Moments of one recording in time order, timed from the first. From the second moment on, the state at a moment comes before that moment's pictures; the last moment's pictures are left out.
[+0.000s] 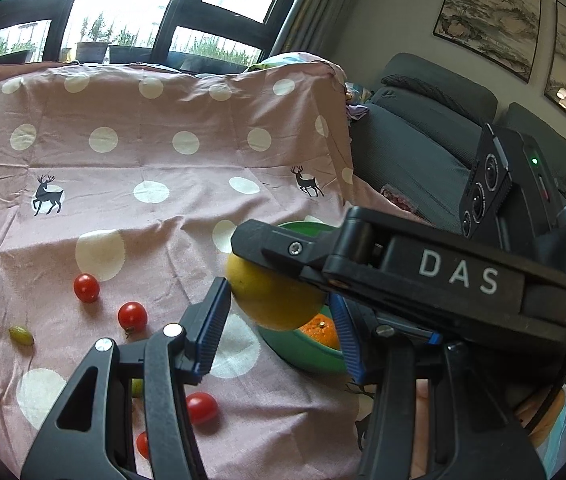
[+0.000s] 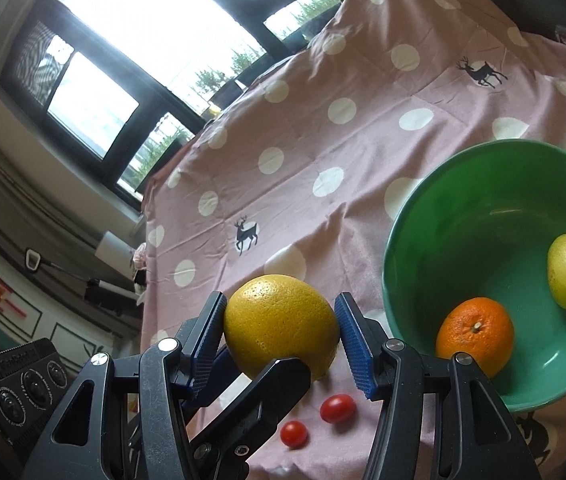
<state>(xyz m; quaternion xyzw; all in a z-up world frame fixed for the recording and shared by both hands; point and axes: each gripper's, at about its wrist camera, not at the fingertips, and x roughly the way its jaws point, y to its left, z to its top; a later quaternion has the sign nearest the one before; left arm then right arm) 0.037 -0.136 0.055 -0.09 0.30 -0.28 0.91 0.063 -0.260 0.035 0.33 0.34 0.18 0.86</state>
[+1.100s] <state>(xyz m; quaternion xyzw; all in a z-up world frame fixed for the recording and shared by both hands) 0.066 -0.215 0.030 -0.06 0.34 -0.39 0.85 0.051 -0.344 0.006 0.39 0.34 0.05 0.86</state>
